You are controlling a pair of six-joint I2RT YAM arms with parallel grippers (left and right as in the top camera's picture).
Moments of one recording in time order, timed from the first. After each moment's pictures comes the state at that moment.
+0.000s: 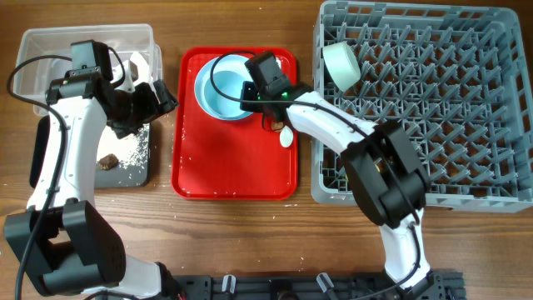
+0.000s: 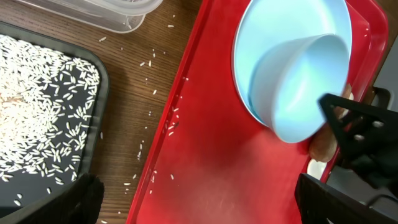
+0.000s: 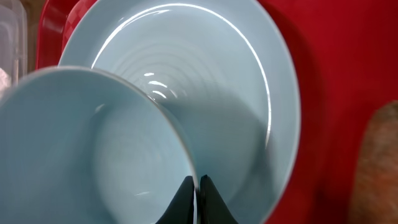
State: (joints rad) left arm 0.17 1.67 1.35 -0.96 0.32 -0.26; right arm 0.59 2.17 1.54 -0.29 -0.05 0.67
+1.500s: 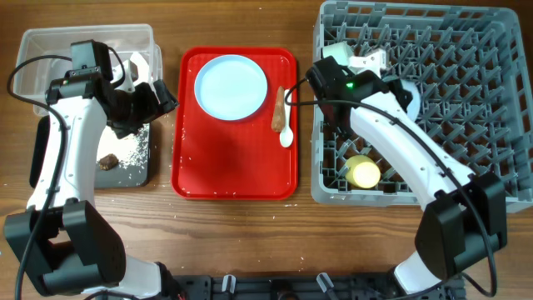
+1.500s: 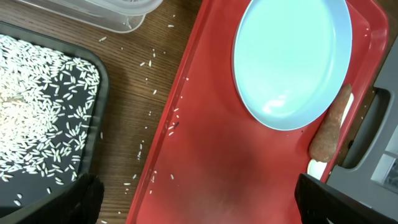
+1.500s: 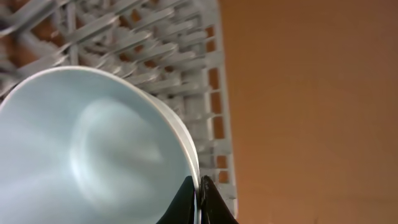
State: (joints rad) left arm 0.17 1.67 1.35 -0.96 0.32 -0.26; right arm 0.45 1.77 1.41 -1.18 1.12 0.30
